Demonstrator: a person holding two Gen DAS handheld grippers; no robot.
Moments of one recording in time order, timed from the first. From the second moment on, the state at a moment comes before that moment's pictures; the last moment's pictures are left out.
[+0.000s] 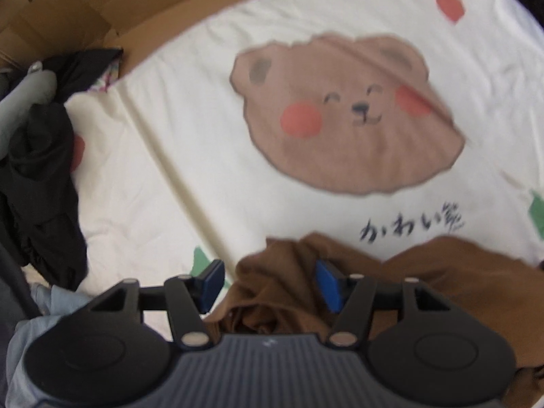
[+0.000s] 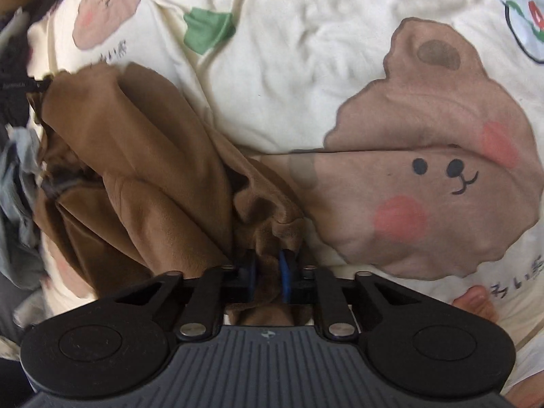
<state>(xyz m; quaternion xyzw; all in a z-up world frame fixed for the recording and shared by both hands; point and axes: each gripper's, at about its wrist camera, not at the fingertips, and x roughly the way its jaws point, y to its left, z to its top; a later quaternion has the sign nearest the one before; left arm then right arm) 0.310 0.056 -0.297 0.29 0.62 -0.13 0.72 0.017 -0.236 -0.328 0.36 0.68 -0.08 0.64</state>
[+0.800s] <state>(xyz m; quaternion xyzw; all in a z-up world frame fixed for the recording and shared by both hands) 0.320 0.165 -0.245 0.26 0.63 -0.02 0.73 0.075 -0.327 -0.220 0.07 0.63 -0.17 0.75</state>
